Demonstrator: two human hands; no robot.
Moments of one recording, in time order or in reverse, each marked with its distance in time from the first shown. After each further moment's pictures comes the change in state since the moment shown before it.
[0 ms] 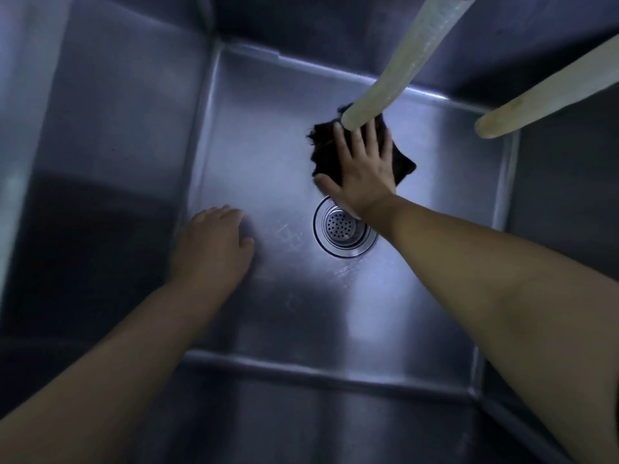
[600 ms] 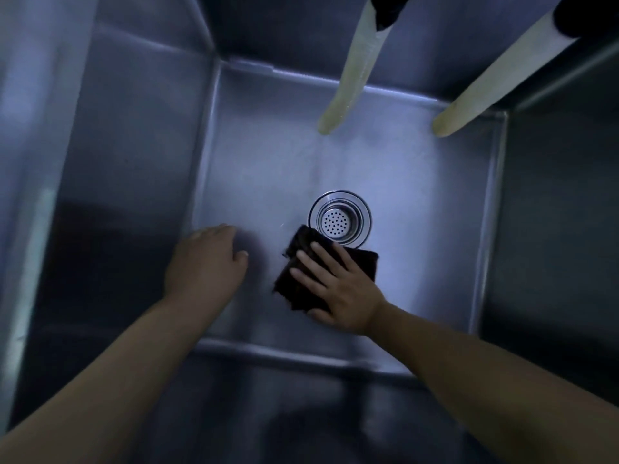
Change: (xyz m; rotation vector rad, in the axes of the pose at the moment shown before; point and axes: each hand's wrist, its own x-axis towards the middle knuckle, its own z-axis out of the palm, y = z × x) left_hand -0.033 0.009 -0.011 0.028 -0.003 -0.072; right_hand -0.167 -0.026 0.044 0.080 0.025 -0.614
